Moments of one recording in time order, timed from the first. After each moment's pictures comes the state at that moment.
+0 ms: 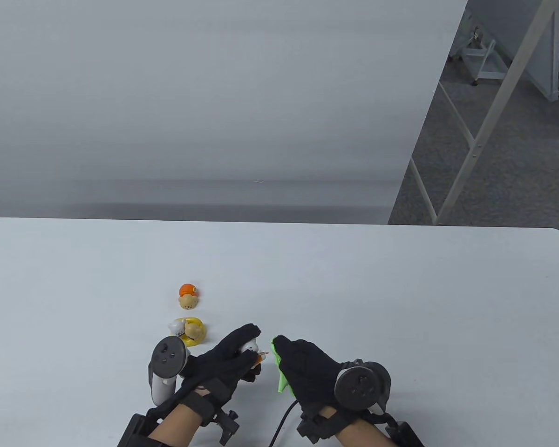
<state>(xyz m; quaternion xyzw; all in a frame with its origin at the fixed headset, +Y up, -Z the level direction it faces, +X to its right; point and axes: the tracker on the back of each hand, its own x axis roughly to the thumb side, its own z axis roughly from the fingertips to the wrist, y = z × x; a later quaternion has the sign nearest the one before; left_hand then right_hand) -0.171 -0.758 -0.309 -0.06 -0.19 0.66 0.73 0.080 -0.707 -0.279 0.31 -0.15 0.84 0.41</state>
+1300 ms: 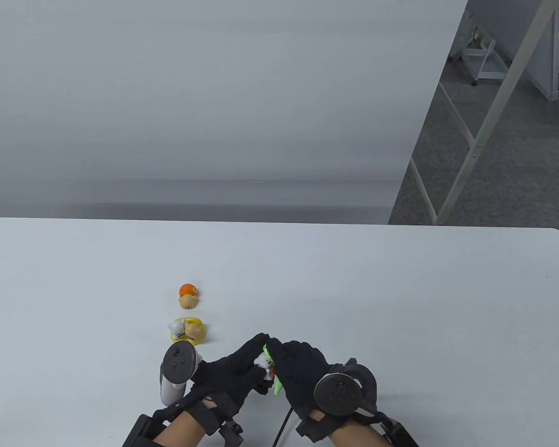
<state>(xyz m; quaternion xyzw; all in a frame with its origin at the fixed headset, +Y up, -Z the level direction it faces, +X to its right) -0.152 -0.753 -0.301 -0.07 -0.27 0.65 0.71 0.067 -0.704 -0.275 0.32 -0.15 0.87 0.34</state>
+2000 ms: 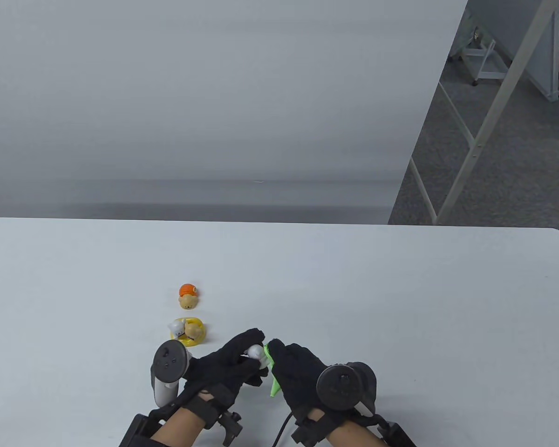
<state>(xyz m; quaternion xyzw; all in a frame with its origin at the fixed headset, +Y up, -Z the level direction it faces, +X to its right) -0.167 -0.751 -0.305 -0.01 -0.21 0.62 0.76 0.068 -0.715 -0.279 0.29 -0.10 0.86 0.40</state>
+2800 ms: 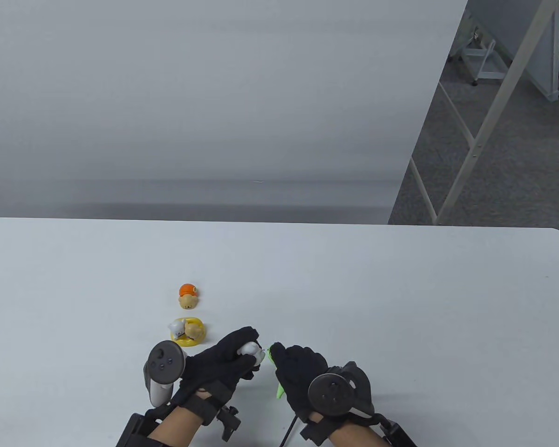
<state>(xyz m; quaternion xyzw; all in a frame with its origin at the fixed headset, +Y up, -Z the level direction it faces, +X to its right) -0.175 -0.747 -0.307 0.02 -0.22 0.58 0.79 0.071 -0.725 -0.281 0.29 -0.10 0.89 0.34</state>
